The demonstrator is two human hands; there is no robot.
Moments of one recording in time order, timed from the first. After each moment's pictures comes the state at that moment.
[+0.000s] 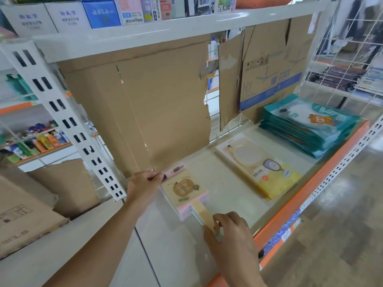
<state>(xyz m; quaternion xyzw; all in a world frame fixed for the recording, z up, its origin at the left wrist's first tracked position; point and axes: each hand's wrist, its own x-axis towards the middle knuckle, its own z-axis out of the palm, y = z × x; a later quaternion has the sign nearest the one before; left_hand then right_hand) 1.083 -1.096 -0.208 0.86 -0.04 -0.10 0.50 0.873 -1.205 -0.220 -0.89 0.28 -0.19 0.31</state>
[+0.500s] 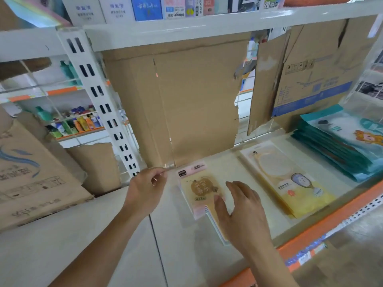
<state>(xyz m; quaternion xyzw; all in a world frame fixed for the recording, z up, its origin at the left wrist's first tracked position) 1.043 -1.055 -0.178 0.91 -0.12 0.02 0.40 0.916 -1.233 -0.188 -0.93 0.19 -0.18 0.27</state>
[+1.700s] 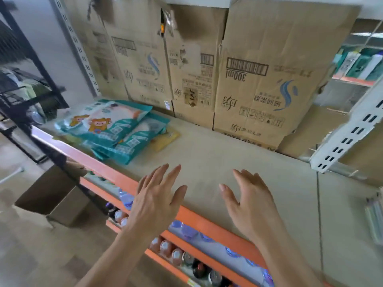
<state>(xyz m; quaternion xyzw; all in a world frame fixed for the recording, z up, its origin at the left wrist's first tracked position) 0.777 -0.770 -0.204 0.95 0.20 0.18 0.16 0.872 -0.952 -0.166 -0.95 -0.24 0.03 0.22</state>
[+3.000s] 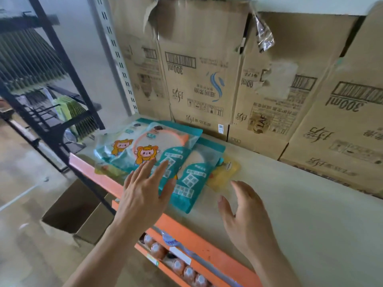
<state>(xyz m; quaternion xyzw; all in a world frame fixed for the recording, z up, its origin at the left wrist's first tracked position) 0.792 -0.542 -0.191 0.95 0.24 0.15 0.09 0.881 -0.743 -0.188 -0.91 -0.25 0.03 0.32</state>
